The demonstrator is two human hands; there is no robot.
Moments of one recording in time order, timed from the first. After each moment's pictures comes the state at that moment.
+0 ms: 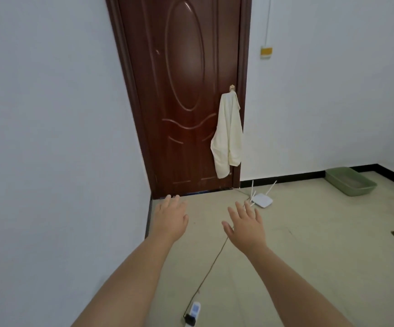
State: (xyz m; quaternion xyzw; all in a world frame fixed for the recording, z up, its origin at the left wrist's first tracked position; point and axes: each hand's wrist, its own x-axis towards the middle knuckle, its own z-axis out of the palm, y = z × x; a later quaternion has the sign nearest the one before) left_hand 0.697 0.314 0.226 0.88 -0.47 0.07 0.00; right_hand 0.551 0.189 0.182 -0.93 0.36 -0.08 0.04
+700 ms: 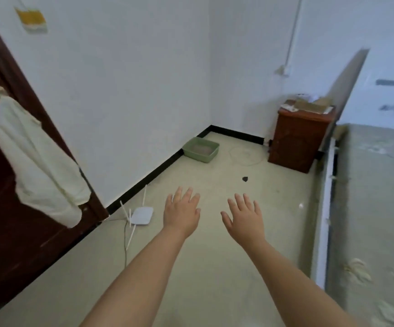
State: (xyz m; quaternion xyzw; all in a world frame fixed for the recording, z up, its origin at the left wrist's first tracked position) left_hand 0.580 -0.241 0.175 0.61 -0.80 -0.01 0.01; right_hand 0.419 -0.215 0.138 -0.69 0.71 -0.09 0.05
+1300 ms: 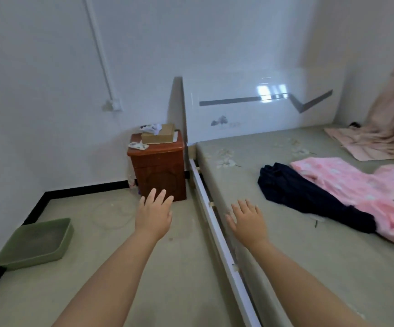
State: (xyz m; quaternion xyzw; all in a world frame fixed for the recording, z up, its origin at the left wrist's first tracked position) left_hand 0.141 -0.636 0.187 0.29 -0.95 0.04 0.02; right_hand -0.006 -0.454 0.146 -0.38 0.92 -0.09 -0.03
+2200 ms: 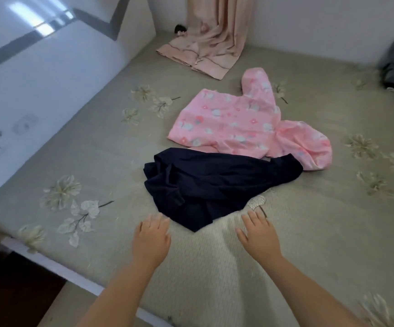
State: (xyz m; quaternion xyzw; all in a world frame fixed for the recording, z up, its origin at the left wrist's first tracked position) left_hand -0.481 -0.686 -0.015 -0.19 -0.97 0.01 -0.15; right_hand -0.412 -0.438 -0.037 0.11 0.98 -0.09 0.11
